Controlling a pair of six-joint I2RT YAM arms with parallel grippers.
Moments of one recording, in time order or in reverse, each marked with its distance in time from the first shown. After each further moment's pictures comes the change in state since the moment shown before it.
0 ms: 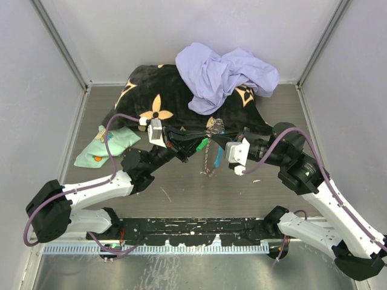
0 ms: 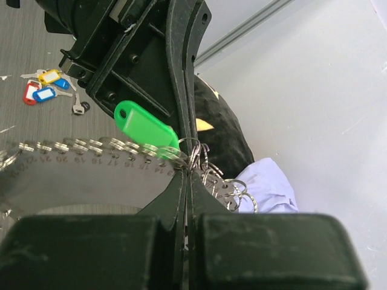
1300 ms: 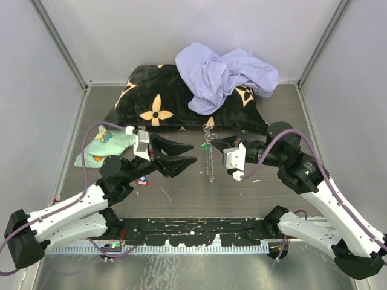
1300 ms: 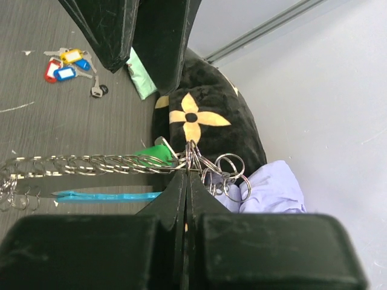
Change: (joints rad) left arm 0.019 -0.367 -0.080 -0.413 0.103 0.073; right arm 0.002 0.017 0.022 -0.109 -0.029 -0.090
